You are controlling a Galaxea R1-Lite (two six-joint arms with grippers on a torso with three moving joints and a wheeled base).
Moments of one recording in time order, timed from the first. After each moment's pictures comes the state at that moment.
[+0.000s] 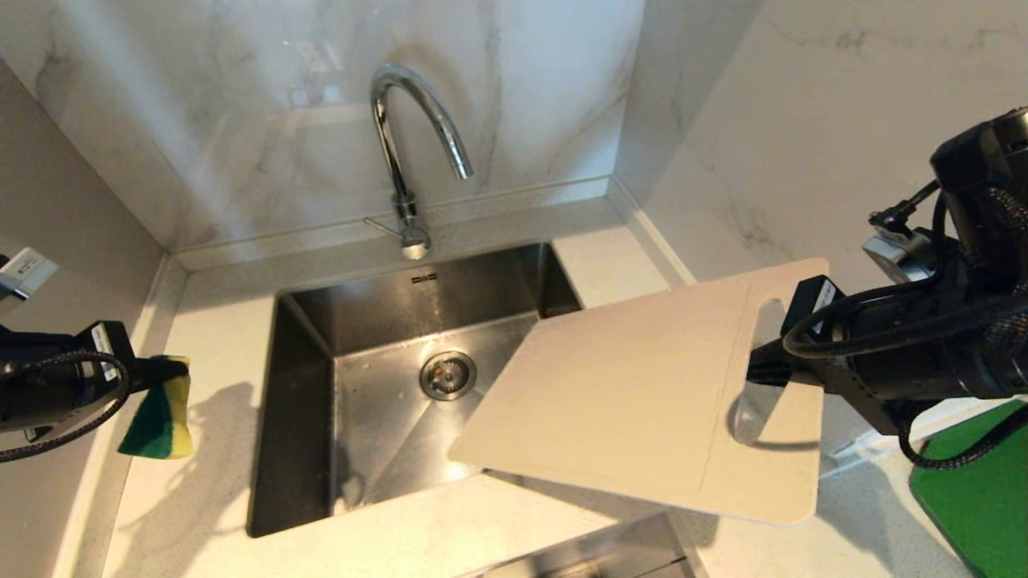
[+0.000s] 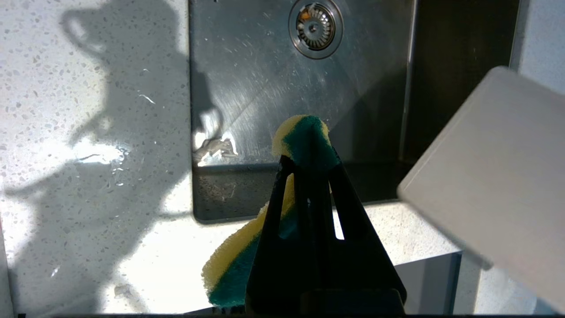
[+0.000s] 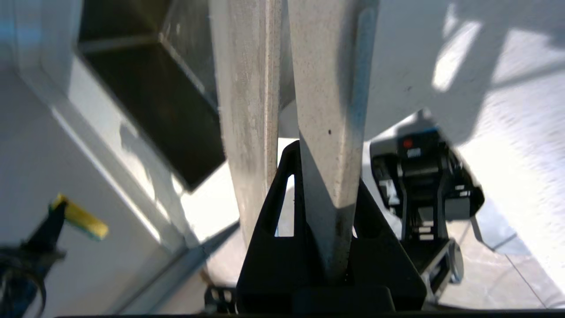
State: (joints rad) left arm -0.11 1.30 -0.88 0.11 -0.07 -0.53; right arm 0.22 1.39 -1.23 0.51 0.20 0.82
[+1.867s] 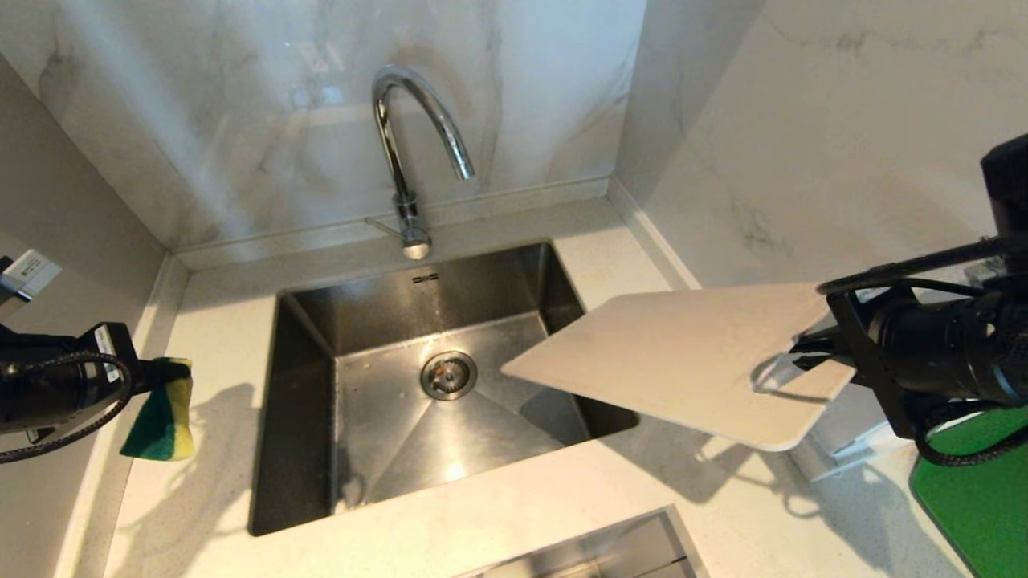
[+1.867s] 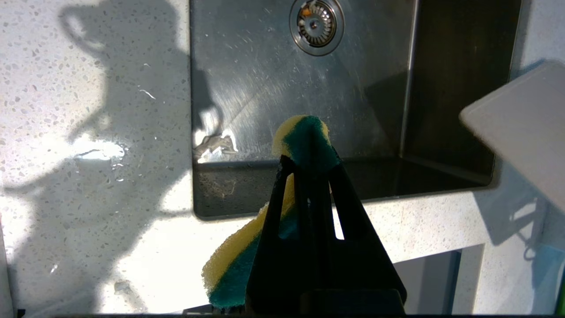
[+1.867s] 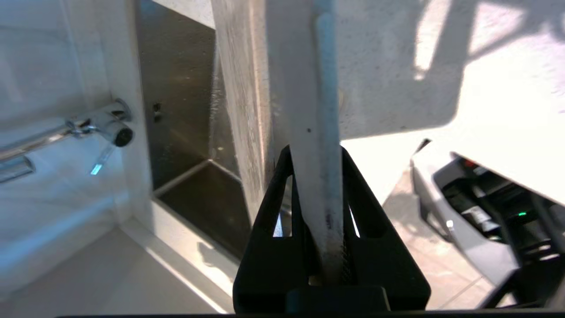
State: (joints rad) left arm -0.12 1.30 -0.88 0.12 -0.07 -0.54; right arm 0.13 1.34 -1.14 0.38 0.03 1.23
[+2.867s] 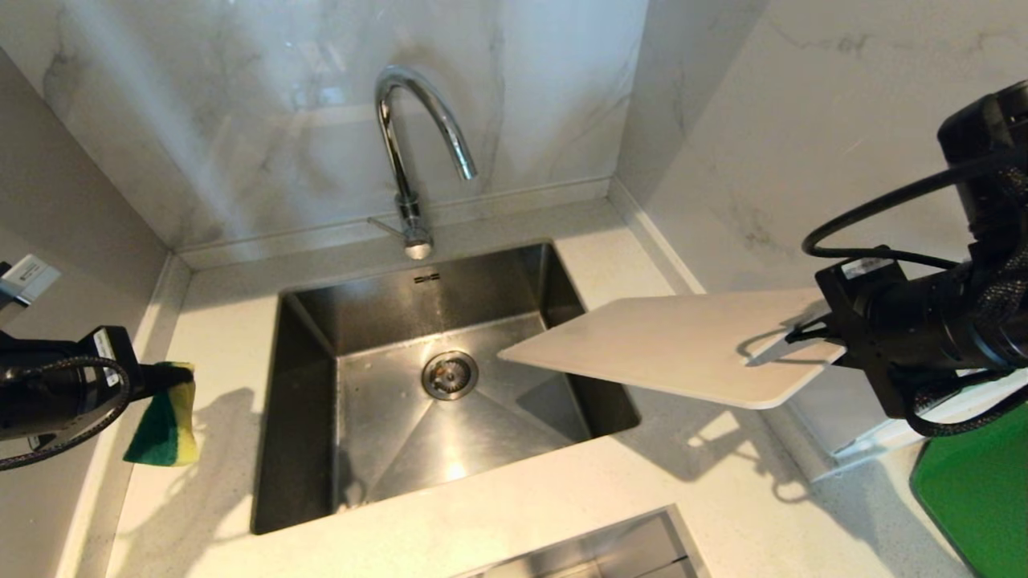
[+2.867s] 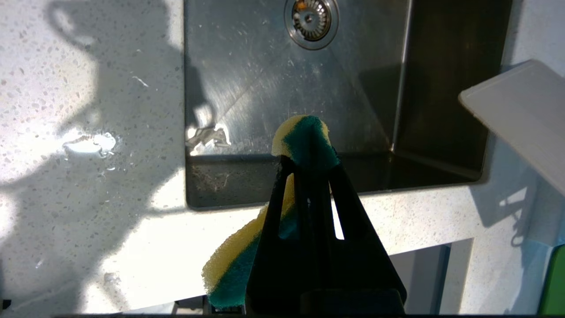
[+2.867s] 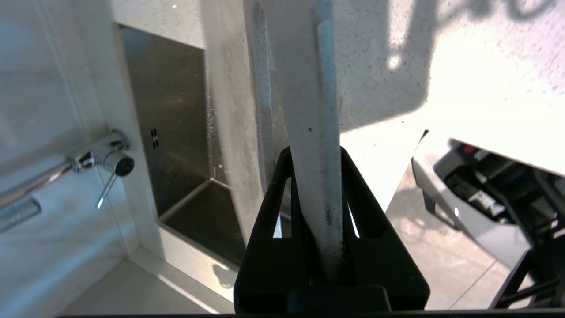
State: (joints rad) left arm -0.13 1.29 -0.86 0.12 -0.07 -0.57; right arm 0.13 1.42 -1.31 0.57 -0.06 1.34
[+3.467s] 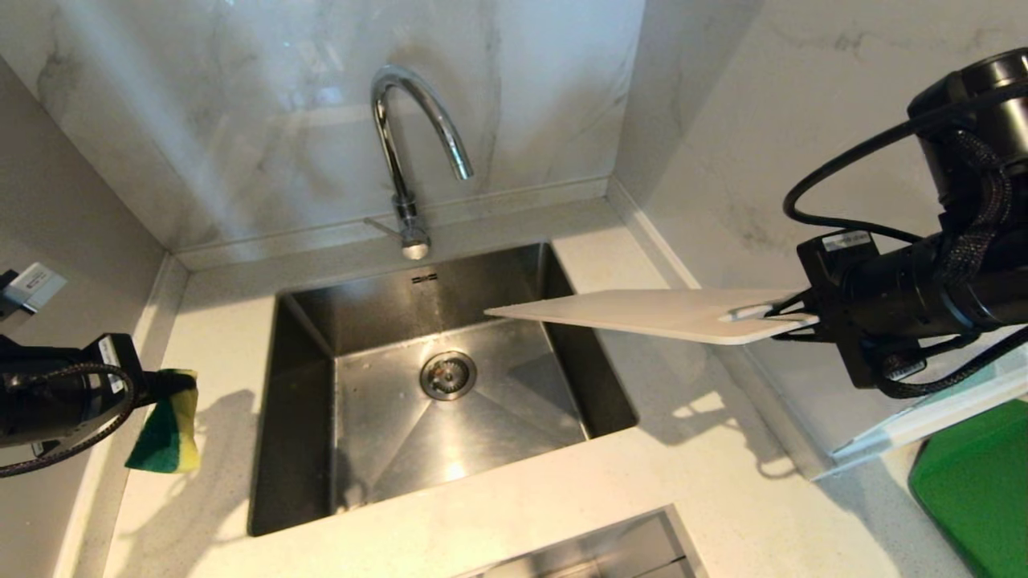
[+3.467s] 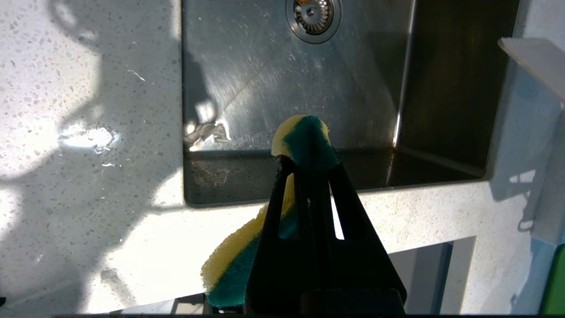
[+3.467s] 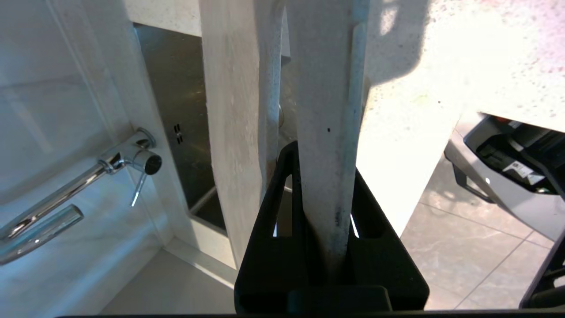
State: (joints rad) left arm -0.13 1.29 -0.85 0.11 -0.07 -0.58; right arm 0.19 1.50 -1.43 0.60 0.01 1.43
